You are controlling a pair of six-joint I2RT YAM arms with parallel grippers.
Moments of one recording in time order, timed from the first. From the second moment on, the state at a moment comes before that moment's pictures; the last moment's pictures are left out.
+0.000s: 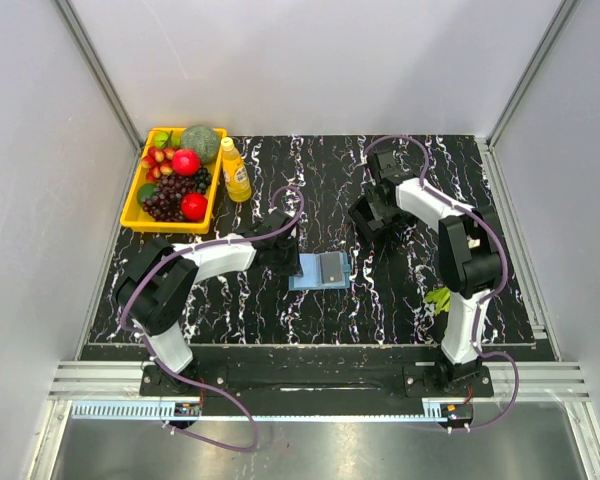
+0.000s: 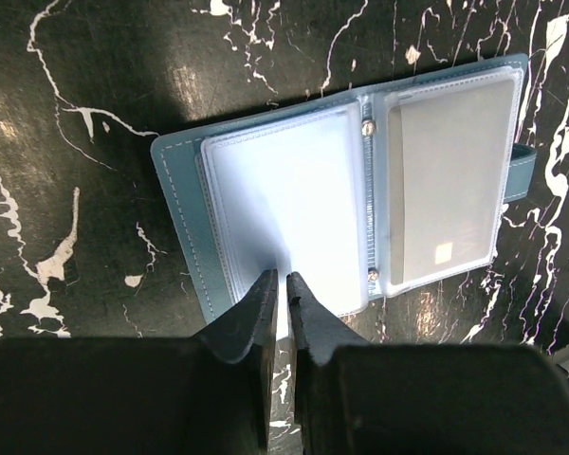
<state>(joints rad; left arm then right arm) -0.67 1.72 0.97 -0.25 0.12 -0.67 0.33 1.97 1.47 -0.52 0.35 -0.11</state>
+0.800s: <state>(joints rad) -0.67 1.72 0.98 -0.25 0.15 -0.66 0.33 2.06 1.49 -0.40 0.44 -0.16</state>
